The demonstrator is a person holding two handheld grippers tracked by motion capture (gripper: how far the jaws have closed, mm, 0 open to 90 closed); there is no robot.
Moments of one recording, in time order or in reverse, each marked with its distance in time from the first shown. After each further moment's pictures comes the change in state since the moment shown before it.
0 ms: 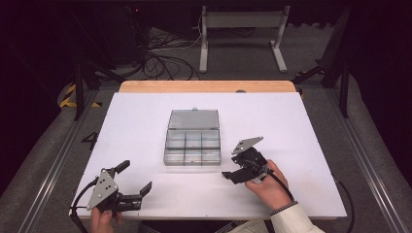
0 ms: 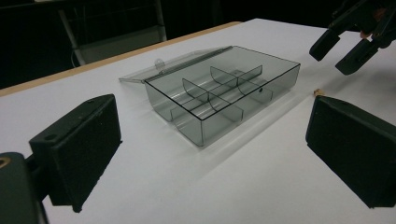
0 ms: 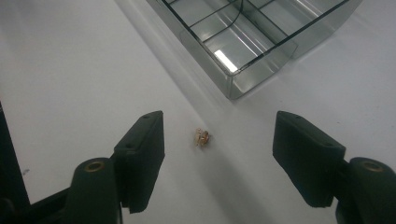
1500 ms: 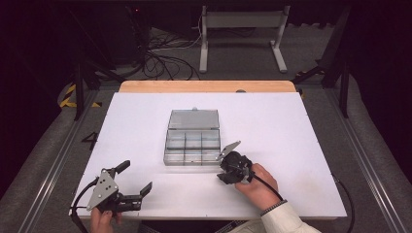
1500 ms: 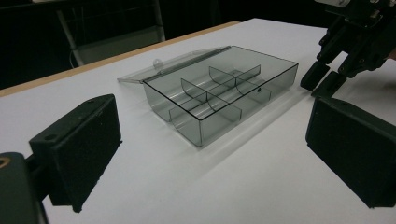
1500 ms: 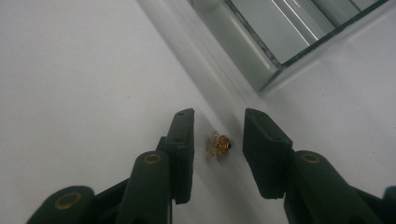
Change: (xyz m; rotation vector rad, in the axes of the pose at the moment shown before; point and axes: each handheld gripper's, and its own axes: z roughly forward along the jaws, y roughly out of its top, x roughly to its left) left arm 0.000 0.000 0.000 -0.003 -0.005 0.003; right arm 0.017 0.011 0.039 0.173 -0.052 -0.050
